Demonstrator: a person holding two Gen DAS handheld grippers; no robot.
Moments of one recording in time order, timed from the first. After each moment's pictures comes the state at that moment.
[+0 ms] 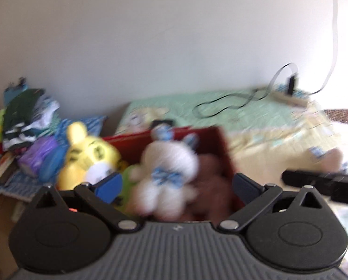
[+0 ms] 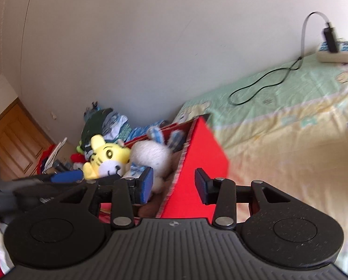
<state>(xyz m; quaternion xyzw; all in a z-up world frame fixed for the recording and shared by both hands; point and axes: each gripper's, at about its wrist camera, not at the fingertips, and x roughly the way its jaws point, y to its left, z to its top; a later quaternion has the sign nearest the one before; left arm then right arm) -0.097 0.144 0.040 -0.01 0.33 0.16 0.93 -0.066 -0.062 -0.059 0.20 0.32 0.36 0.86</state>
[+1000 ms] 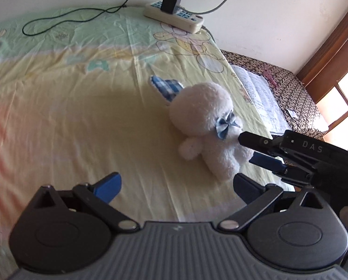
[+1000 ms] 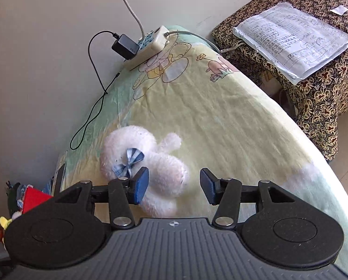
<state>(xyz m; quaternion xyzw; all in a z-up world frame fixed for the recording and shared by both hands) 0.062 -0.052 -0.106 -0.16 0.47 -0.05 0.87 0.004 -0.291 -0.167 0.34 0.40 0.10 0.84</state>
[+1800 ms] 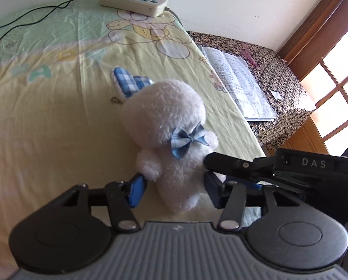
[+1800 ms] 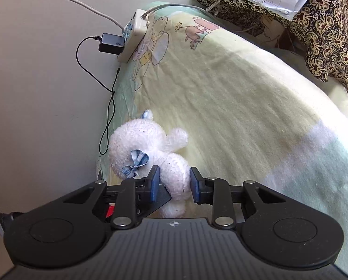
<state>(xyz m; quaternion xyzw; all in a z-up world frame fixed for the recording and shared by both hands) 0.101 -0.097 -0.116 -0.12 0.50 -0.12 0.85 0.001 -0.318 -0.195 0.49 0.45 0.14 0.73</state>
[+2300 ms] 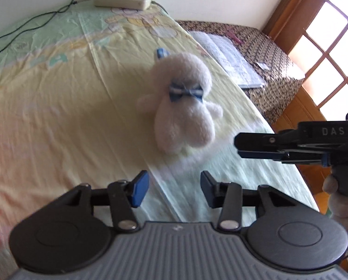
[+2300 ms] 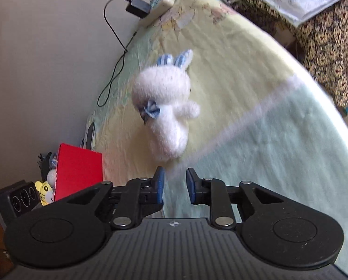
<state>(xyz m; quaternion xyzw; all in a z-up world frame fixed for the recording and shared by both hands) 0.032 -0.077 -0.100 -0.07 0.49 -0.14 0.86 -0.052 -0.309 -0.151 0.38 0.45 0.18 0.79</state>
